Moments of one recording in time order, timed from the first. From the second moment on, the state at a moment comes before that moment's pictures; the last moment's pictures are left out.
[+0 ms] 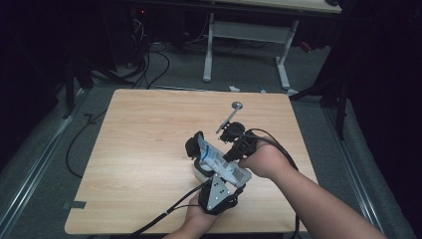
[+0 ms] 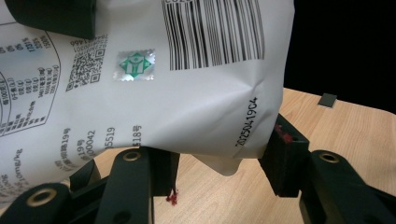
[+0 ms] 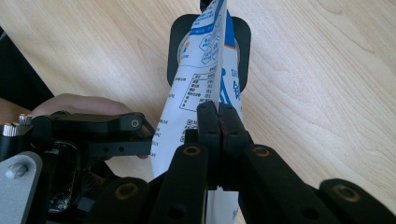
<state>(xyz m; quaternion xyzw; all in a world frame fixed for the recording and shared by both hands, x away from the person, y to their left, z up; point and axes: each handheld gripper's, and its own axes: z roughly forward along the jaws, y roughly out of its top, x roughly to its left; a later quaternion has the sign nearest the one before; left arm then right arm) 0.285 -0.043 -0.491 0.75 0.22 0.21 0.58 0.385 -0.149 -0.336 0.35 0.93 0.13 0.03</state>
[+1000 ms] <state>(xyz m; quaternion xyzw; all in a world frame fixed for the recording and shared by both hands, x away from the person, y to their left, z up) 0.282 -0.035 -0.511 0.76 0.24 0.19 0.58 0.380 -0.152 -0.344 0.35 0.93 0.12 0.01</state>
